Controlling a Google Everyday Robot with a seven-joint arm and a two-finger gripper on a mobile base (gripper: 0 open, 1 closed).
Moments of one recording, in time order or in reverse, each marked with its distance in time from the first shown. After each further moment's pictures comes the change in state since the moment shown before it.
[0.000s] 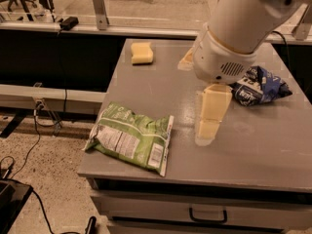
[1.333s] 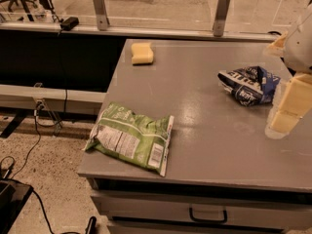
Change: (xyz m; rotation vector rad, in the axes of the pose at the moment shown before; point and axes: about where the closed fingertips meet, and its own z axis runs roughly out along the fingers) arm 0.120 0.014 -0.070 0.163 0.122 0.311
